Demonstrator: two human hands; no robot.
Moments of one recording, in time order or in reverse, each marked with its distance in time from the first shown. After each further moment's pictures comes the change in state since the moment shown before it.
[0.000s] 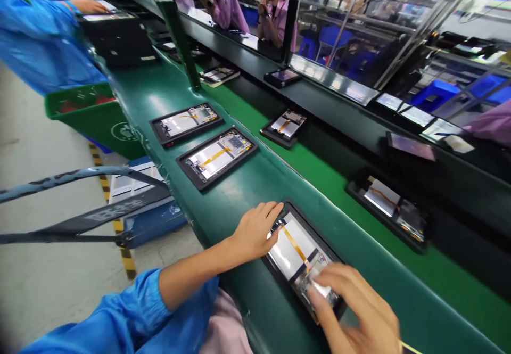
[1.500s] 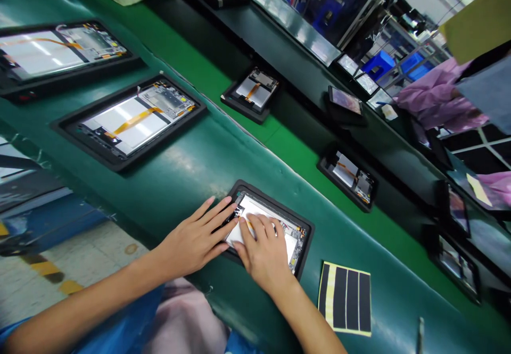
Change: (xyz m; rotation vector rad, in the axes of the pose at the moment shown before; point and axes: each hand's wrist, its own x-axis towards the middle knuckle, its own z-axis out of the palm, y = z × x) left_hand -0.056 -0.029 0.019 0.060 0.137 0.482; right_hand 0.046 -0.037 0.092 -0.465 -0.308 -0.129
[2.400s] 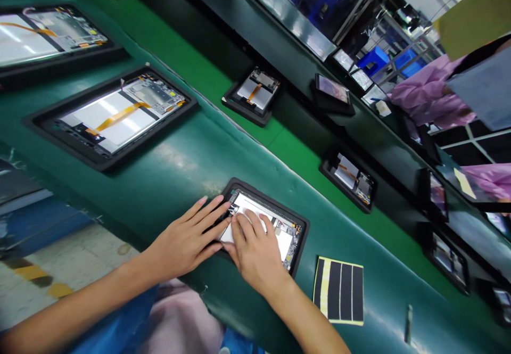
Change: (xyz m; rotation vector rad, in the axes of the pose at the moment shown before) left_hand -0.004 -0.004 0.003 -0.017 0.007 0.002; right_hand 0.005 -0.006 -0.005 -0.026 -0.062 -0.048
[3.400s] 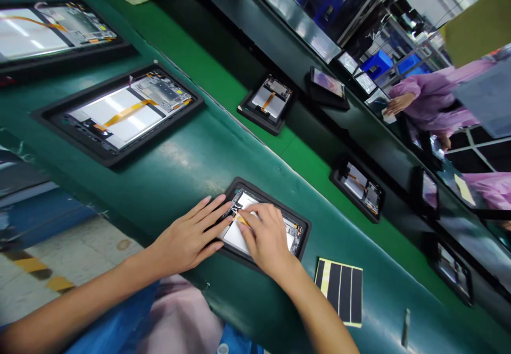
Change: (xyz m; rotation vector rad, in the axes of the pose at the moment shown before) left_hand -0.007 -0.002 0.006 -0.056 0.063 -0.005; right_hand 0.015 0.025 -0.006 0.401 0.028 0.153
